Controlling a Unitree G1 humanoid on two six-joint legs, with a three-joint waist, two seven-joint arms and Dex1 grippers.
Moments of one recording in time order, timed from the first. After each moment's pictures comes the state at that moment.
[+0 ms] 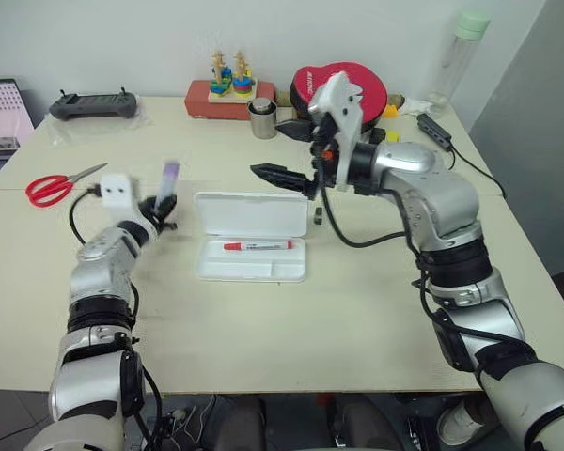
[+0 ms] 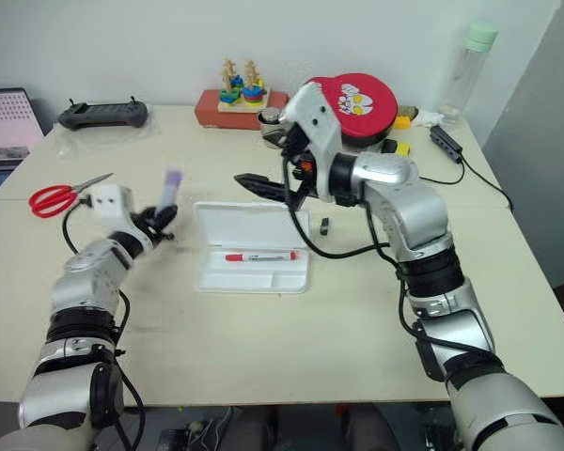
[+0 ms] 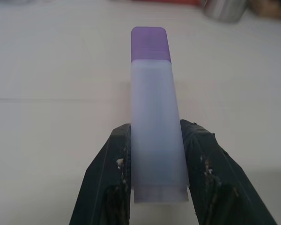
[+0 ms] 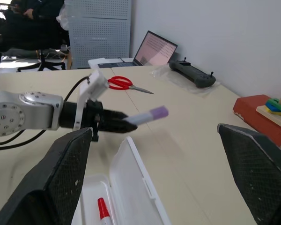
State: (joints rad) left arm -0.65 0.56 0.33 0.53 -0.40 0.26 -0.56; right arm -1.00 -0.28 0.13 0.04 0.32 0.63 0.83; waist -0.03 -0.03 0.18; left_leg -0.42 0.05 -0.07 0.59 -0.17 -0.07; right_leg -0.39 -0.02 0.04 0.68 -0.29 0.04
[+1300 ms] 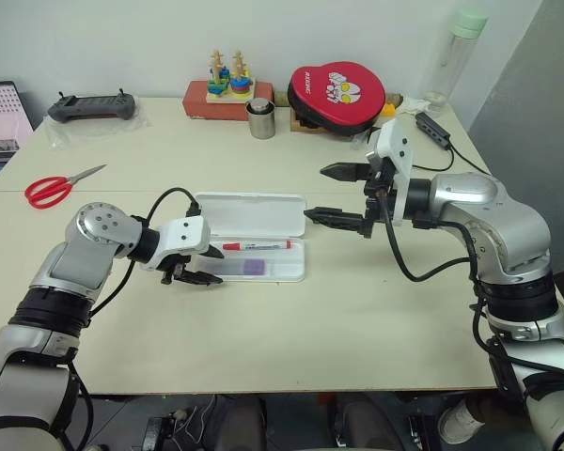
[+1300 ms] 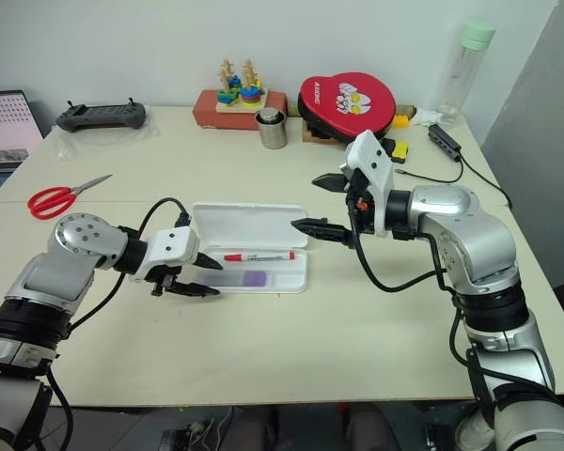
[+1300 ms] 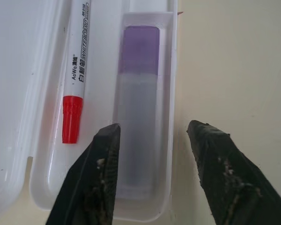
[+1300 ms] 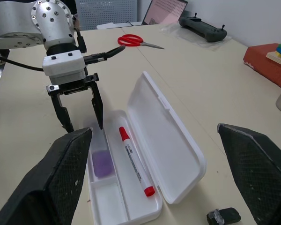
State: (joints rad) left arm -0.65 0.90 -0.25 0.35 -0.06 0.03 -1.45; right arm -0.80 -0.51 0.11 -0.20 0.42 0.77 0.91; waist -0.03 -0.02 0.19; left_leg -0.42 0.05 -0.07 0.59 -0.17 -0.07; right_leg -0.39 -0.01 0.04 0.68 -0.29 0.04
